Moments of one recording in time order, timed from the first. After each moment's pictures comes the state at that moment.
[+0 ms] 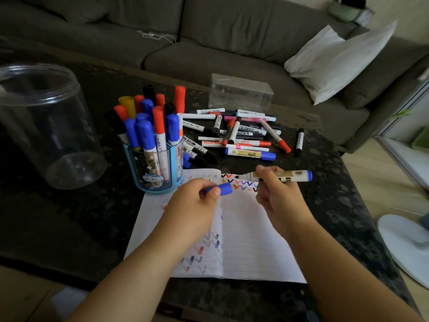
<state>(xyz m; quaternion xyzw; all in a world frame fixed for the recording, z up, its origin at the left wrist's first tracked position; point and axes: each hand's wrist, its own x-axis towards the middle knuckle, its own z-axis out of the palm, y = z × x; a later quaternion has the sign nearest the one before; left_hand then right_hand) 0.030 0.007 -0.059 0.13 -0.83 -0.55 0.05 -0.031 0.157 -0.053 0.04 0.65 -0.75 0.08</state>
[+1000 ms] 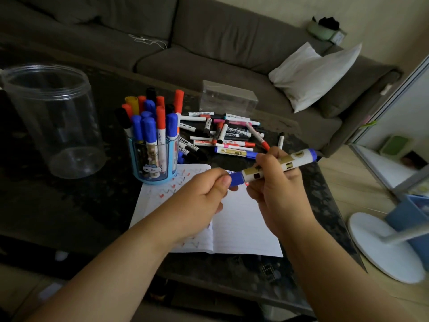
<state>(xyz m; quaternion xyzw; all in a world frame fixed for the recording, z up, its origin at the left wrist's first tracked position) 0.071 0.010 -0.020 -0.07 -0.77 -0.63 -0.03 0.039 0.143 0.007 -0.05 0.66 -0.75 -0.01</state>
